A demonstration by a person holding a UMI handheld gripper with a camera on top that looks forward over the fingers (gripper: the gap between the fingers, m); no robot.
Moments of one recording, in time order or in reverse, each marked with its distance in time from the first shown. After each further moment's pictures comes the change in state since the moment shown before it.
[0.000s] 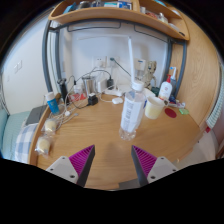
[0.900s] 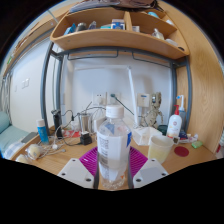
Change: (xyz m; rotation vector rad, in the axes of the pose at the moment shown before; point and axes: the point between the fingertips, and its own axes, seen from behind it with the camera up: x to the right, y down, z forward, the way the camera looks) arm 0.039 -0.116 0.099 0.510 -0.121 -0.043
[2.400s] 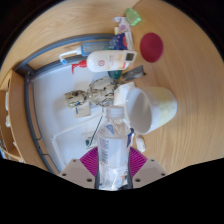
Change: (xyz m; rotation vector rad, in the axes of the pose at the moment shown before) arm 0.087 -0.054 0.083 -0.193 -0.043 1.791
